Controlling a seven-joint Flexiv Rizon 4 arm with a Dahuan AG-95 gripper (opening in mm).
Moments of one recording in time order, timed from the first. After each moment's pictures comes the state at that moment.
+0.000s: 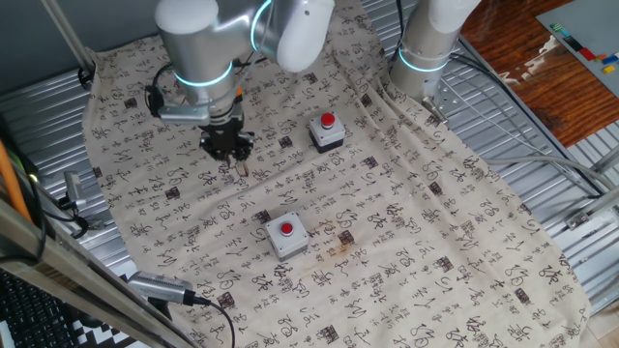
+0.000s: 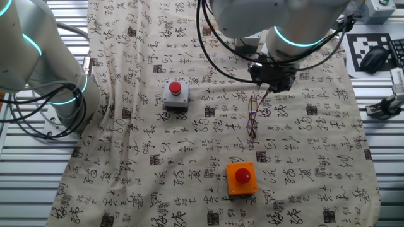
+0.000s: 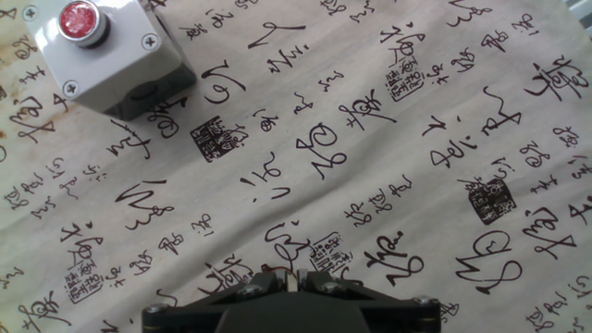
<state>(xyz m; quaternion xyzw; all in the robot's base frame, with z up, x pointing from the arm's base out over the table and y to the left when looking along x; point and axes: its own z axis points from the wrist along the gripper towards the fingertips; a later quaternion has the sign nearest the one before) 0.537 0.033 0.075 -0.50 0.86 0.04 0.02</state>
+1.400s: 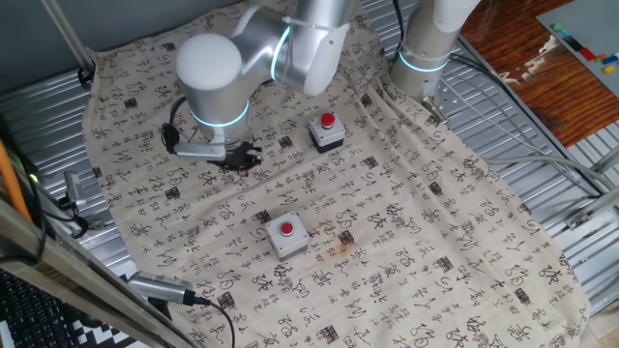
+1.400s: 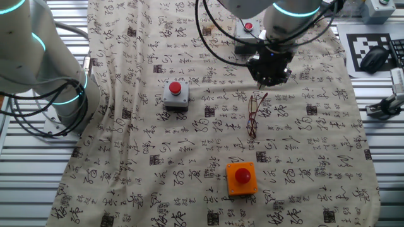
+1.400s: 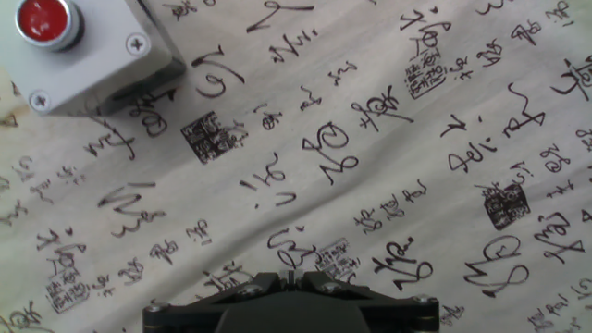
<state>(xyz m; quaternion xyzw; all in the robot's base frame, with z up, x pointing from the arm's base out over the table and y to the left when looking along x) 0.532 0.038 0.065 -0.52 0.85 -0.05 -0.05</state>
